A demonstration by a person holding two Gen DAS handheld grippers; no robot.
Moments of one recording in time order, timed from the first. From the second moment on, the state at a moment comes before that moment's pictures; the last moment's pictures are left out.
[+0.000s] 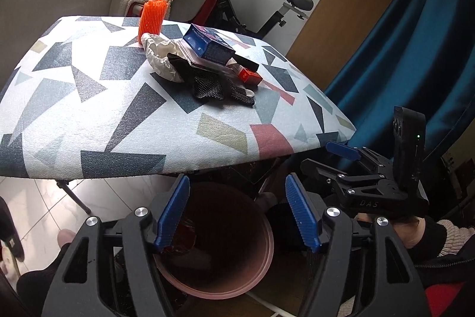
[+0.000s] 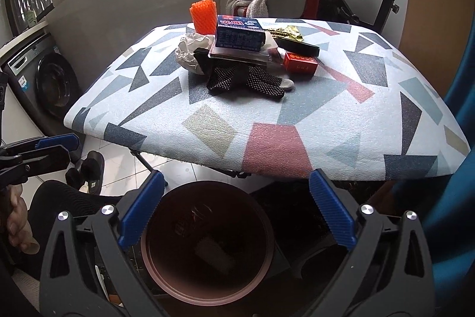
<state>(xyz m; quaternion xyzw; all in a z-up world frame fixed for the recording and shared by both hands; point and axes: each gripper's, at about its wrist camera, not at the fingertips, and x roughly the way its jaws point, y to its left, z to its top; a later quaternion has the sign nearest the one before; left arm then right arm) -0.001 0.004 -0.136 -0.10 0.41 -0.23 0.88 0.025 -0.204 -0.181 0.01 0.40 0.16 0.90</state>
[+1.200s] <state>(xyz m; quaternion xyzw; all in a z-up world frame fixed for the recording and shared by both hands) 0.025 0.076 -0.128 -0.09 0.36 -0.06 0.93 0.084 -0.219 -0.166 0.00 0.38 0.13 0.91</state>
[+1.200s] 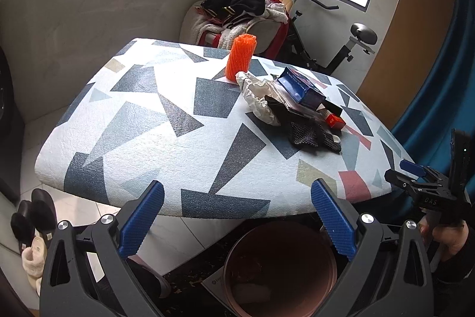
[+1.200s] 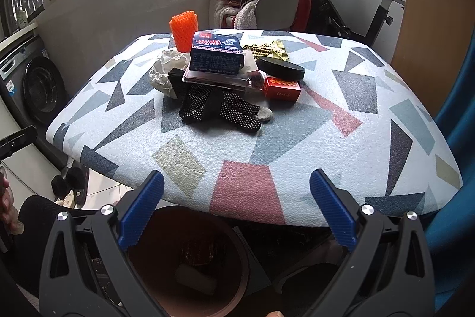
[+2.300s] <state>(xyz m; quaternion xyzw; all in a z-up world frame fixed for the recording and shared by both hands) 0.141 0.119 -0.159 -0.11 0.38 -0.04 0.92 0.302 -0.160 -0.173 0.10 0.38 0.21 0.89</state>
